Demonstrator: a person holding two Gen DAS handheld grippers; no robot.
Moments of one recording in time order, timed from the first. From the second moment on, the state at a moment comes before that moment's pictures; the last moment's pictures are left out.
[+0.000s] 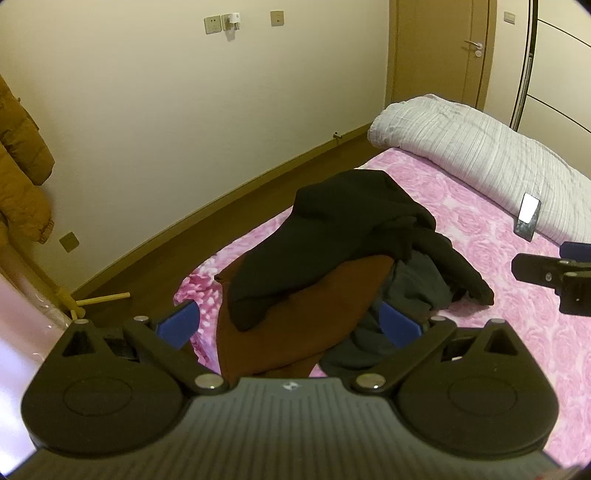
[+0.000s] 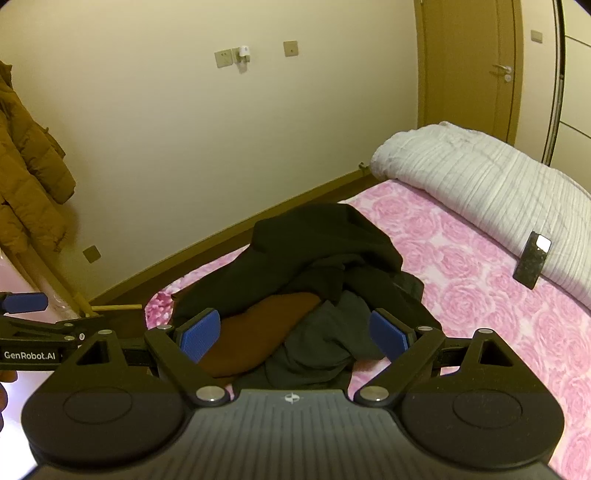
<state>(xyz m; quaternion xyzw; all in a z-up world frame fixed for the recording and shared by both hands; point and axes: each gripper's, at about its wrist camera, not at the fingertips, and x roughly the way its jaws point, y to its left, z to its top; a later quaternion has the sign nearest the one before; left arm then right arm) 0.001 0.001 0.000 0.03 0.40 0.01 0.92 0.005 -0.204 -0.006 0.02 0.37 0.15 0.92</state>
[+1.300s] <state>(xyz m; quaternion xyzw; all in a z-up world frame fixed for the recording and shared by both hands) 0.001 -0.001 -0.015 0.03 0.40 0.02 0.92 0.010 -0.202 -0.015 0.01 0.38 0.15 0.91</state>
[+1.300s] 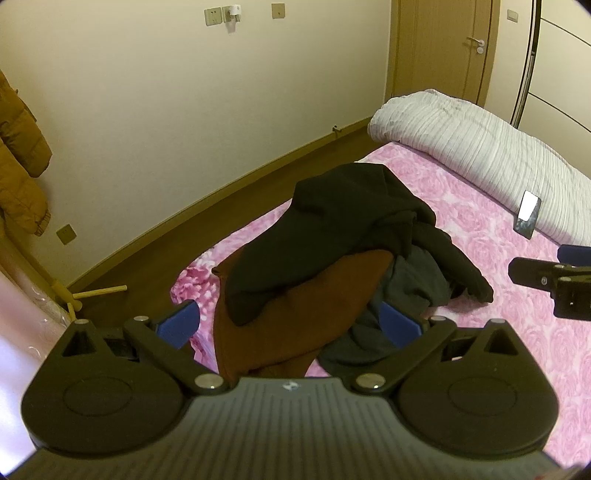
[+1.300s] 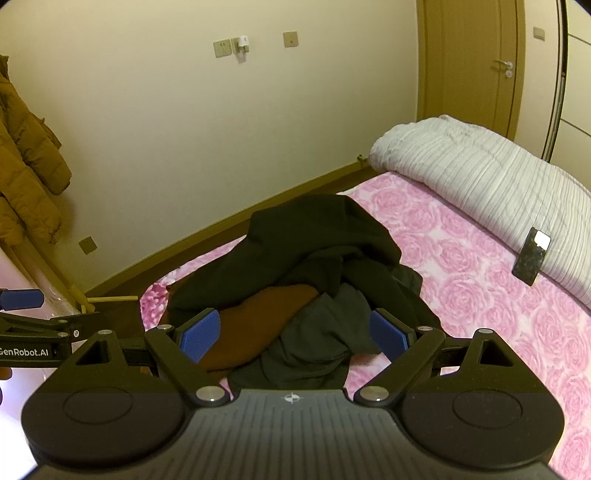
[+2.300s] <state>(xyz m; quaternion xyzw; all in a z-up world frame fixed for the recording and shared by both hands) 0.013 0.004 -0.017 0.04 0.43 0.03 0.90 0.020 -0.191 -0.014 0.00 0.39 0.15 0.91</state>
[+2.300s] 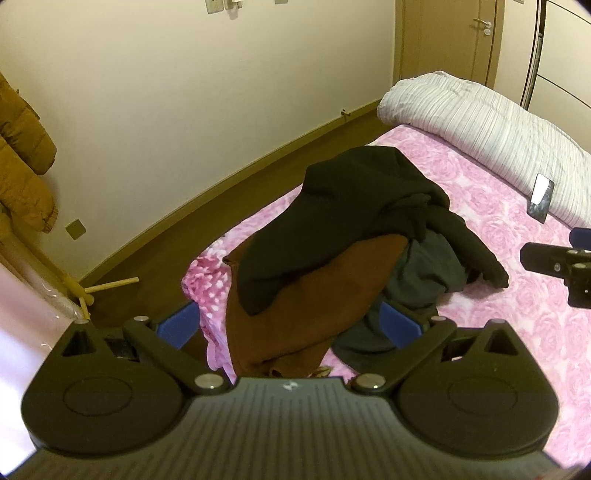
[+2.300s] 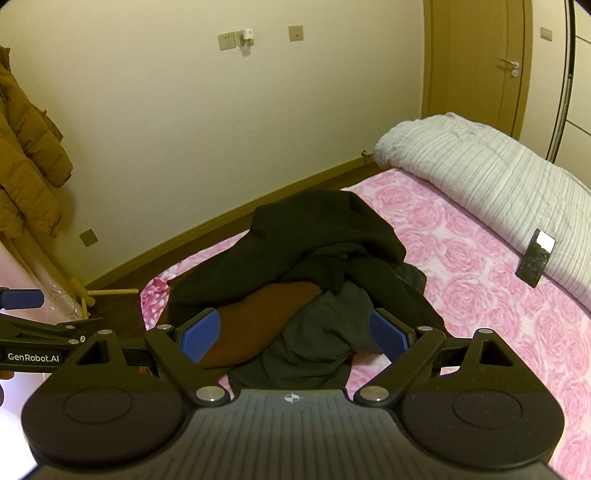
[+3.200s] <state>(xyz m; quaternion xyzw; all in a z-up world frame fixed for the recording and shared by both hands) 0.013 0.013 -0.018 0.04 0.43 0.03 0.90 0.020 -0.185 -0.014 0.00 0.39 0.15 0.91</state>
